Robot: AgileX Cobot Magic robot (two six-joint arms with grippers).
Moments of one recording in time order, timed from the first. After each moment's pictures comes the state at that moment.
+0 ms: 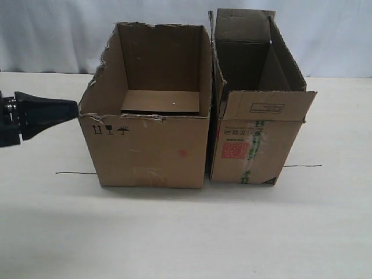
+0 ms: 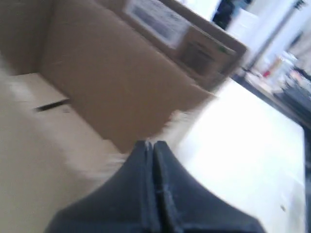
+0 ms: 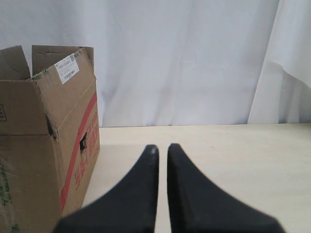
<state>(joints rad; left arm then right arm) 0.19 1.51 -0.61 1.52 -1.21 -1.20 0.04 0.00 0.00 -0.01 0.11 -0.03</state>
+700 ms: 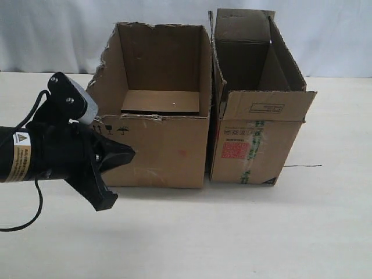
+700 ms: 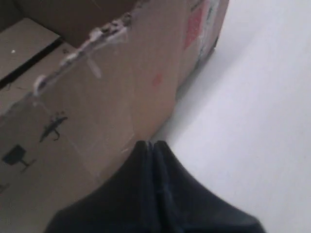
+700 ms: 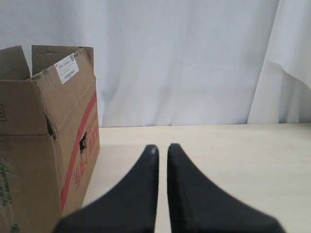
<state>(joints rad) -0.47 1.34 -0.58 1.58 -0.36 -1.28 0.04 0.00 0.00 -0.01 0.11 -0.03</state>
